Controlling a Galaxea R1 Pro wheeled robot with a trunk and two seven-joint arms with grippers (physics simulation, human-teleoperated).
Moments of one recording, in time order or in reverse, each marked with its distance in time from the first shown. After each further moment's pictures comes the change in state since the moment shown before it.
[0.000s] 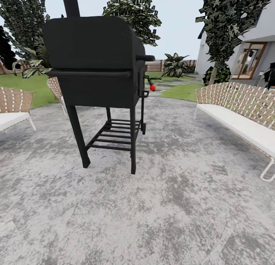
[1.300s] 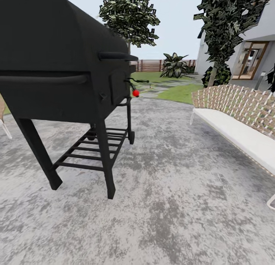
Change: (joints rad) left arm 0.000 0.000 0.001 0.000 0.004 0.001 0.000; right arm 0.000 0.004 0.002 -0.001 -0.004 0.003 0.008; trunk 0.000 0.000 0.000
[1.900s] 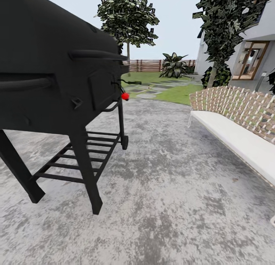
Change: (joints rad) left arm 0.000 0.000 0.003 0.000 -0.001 -0.001 0.000; right arm 0.000 0.000 0.000 0.001 0.001 -0.001 -0.002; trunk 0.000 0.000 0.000
